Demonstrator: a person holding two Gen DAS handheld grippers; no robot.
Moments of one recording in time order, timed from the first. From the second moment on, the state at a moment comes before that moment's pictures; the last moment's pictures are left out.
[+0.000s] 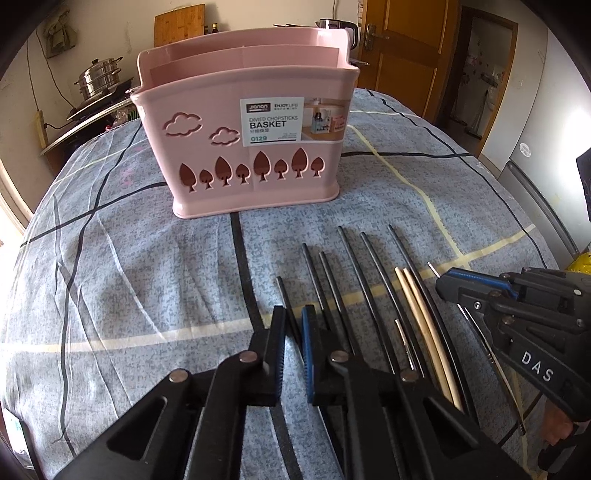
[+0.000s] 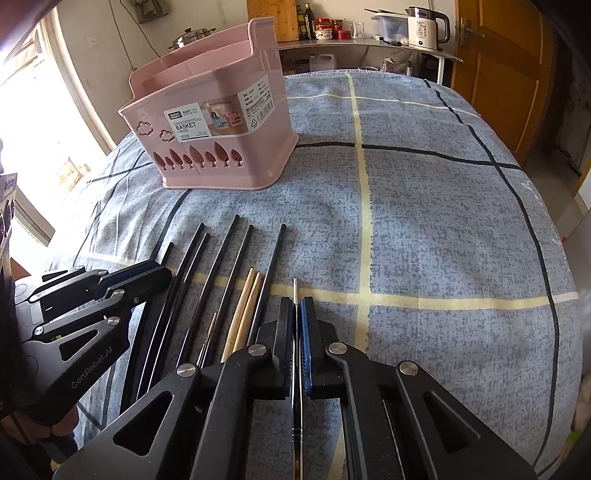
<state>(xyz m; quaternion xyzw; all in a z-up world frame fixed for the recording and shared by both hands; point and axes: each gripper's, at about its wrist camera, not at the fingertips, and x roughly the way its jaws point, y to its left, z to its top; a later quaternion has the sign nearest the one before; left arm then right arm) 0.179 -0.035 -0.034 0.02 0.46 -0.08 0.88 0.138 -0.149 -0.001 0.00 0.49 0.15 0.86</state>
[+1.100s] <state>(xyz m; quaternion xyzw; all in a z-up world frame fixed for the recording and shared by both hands) 0.130 0.022 0.124 -0.03 0.30 -0.15 0.94 0.093 -0.170 0.141 0.02 0.31 0.19 0.93</state>
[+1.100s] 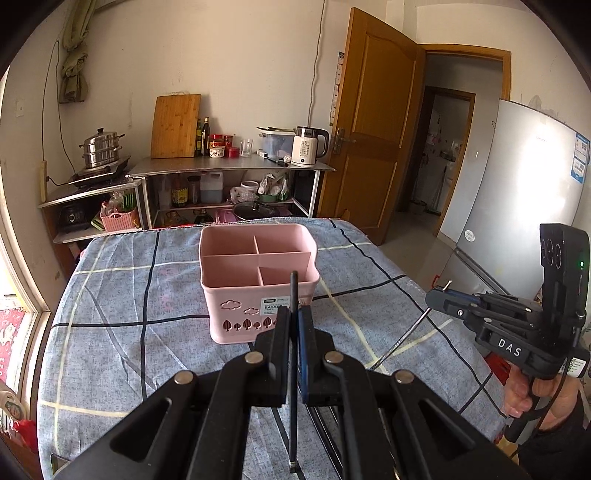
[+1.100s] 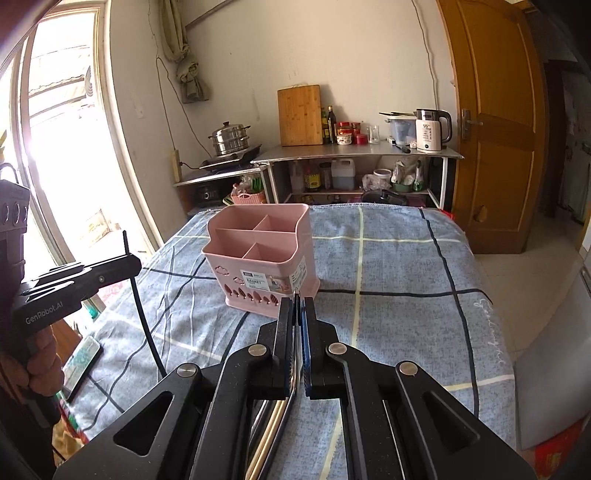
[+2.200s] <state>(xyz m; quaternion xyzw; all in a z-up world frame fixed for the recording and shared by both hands) 0.215 0.069 0.239 -0.06 0.22 -0.14 0.96 0.179 -0.099 0.221 0.03 0.24 0.25 0.94</state>
